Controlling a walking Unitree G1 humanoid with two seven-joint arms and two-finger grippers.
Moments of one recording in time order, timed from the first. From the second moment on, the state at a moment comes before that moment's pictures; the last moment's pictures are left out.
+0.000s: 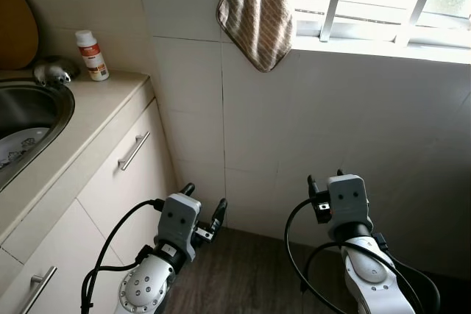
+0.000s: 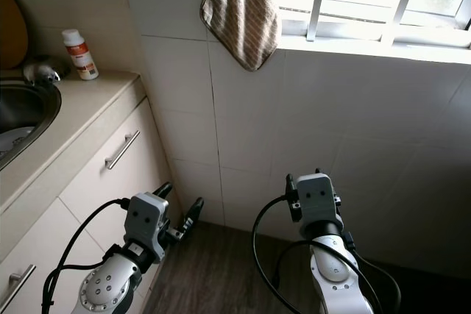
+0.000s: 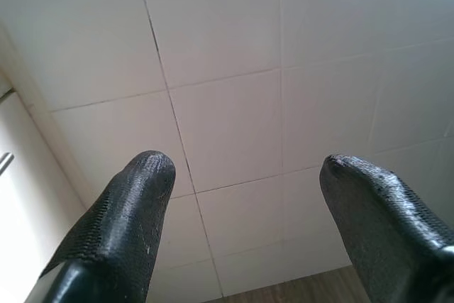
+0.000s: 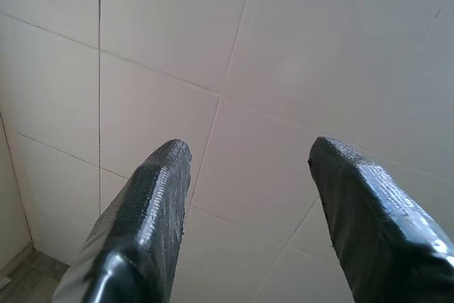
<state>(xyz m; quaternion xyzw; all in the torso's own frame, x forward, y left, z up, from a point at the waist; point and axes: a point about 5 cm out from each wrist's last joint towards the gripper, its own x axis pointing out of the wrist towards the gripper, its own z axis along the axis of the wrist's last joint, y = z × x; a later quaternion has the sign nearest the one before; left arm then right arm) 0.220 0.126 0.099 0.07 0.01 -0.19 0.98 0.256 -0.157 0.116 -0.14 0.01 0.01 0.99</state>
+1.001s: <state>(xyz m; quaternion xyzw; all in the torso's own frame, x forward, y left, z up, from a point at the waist) 0.249 0.128 0.108 0.08 -0.02 -0.16 0.98 0.278 -0.150 0.124 -0.17 -0.04 0.03 0.98</state>
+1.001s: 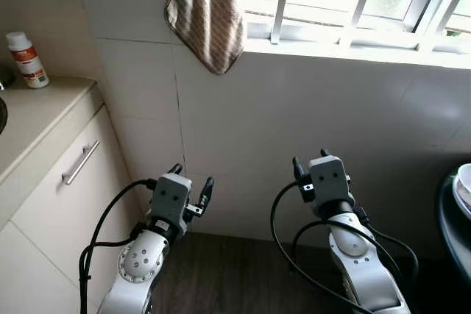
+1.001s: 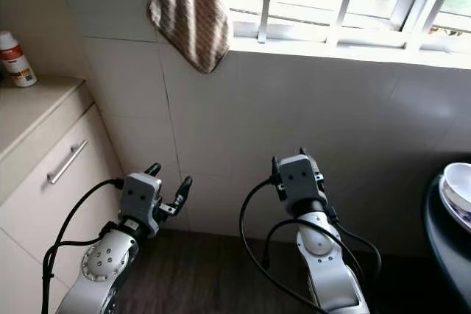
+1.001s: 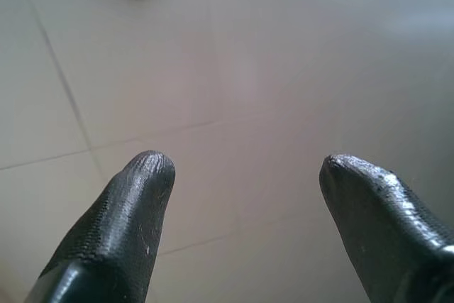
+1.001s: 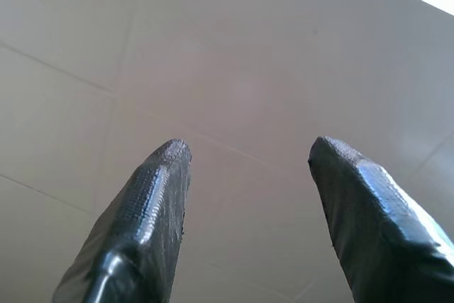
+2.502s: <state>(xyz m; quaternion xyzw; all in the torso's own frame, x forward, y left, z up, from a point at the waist) 0.247 0.119 0.115 0.05 -0.04 -0.16 0.98 0.282 -0.175 0.129 -0.17 -0.03 -0.04 0.98</state>
